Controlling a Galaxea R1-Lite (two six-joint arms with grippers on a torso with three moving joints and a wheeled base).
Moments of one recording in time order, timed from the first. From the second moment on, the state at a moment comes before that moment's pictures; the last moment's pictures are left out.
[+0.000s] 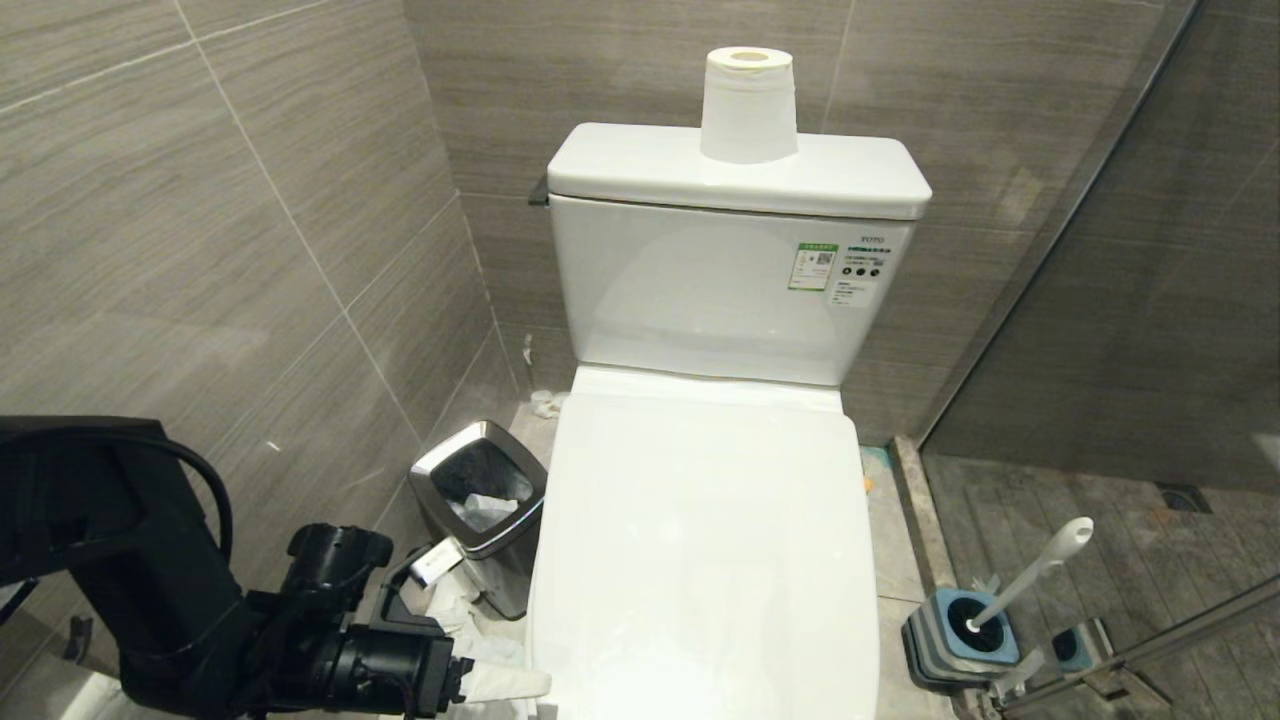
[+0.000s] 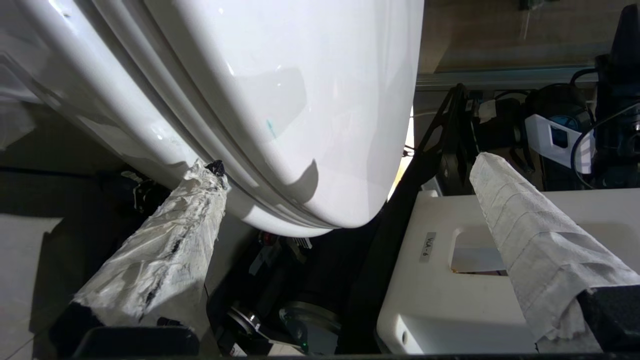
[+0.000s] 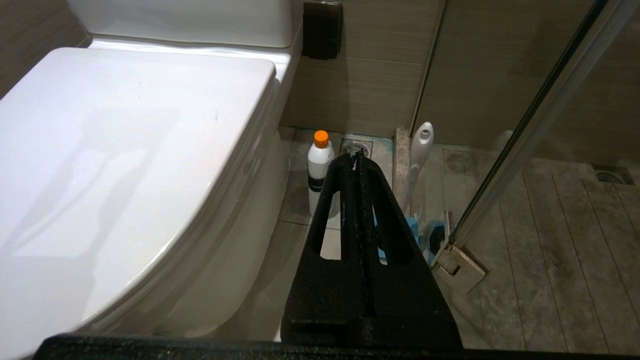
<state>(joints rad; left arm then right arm) -0.18 2.10 -0.49 -0.60 -1.09 -0.07 0.01 0.00 0.00 -0.07 -0.04 0.05</state>
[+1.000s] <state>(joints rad) -0.11 2.14 -0.53 -0.61 -1.10 -0.07 0.01 0.00 0.00 -0.07 -0.04 0.05</state>
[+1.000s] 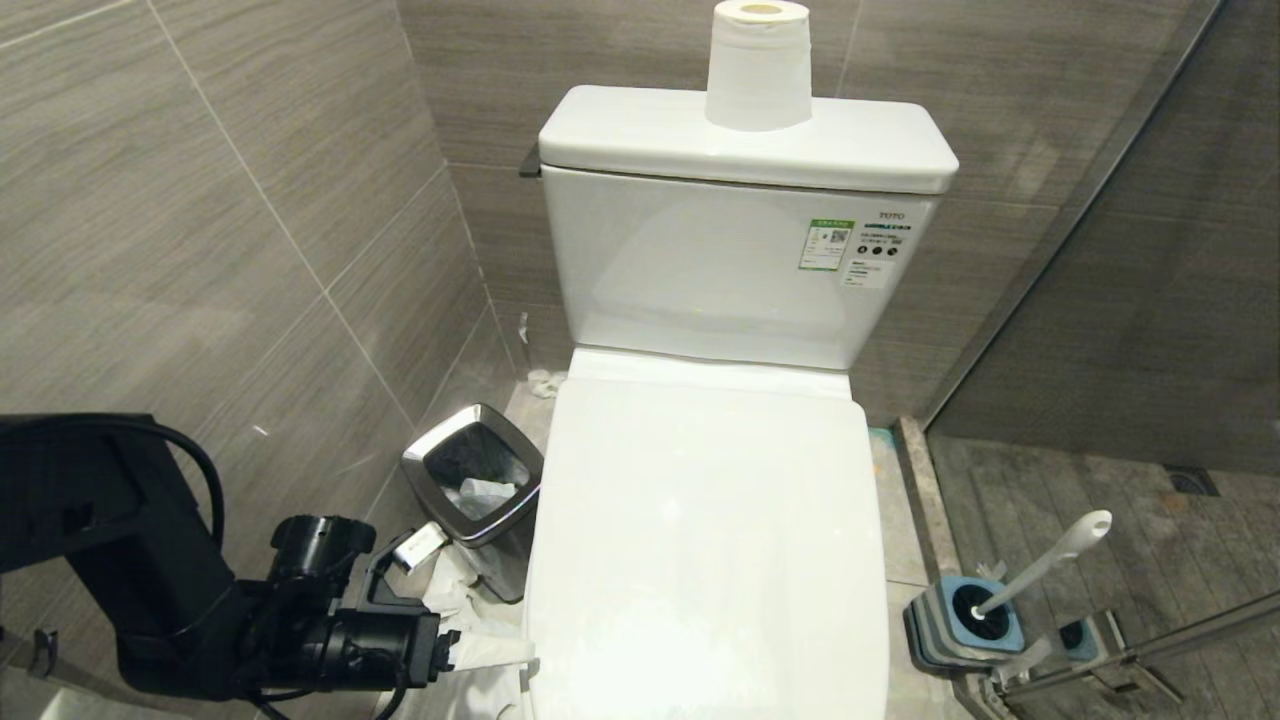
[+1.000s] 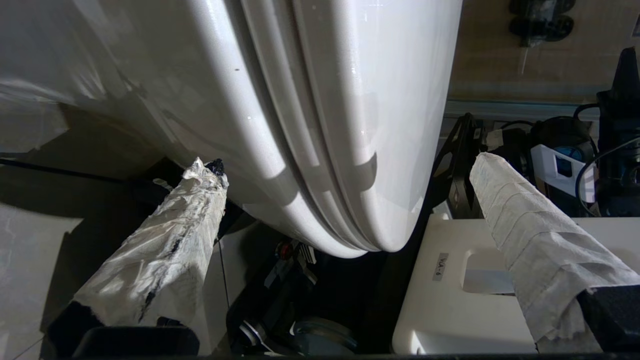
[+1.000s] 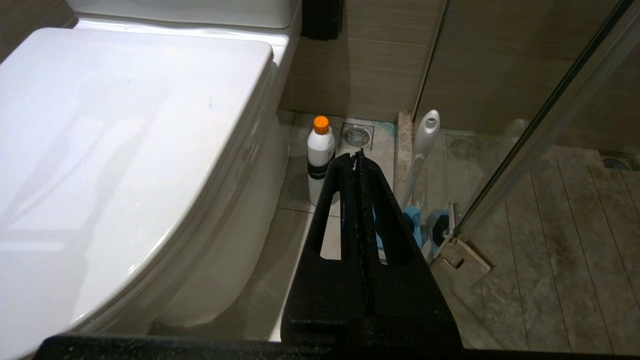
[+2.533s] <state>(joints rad) -0.18 2.08 -0.46 -0.66 -1.09 -0.06 0.01 0.00 0.00 -0.07 -0.04 0.05</state>
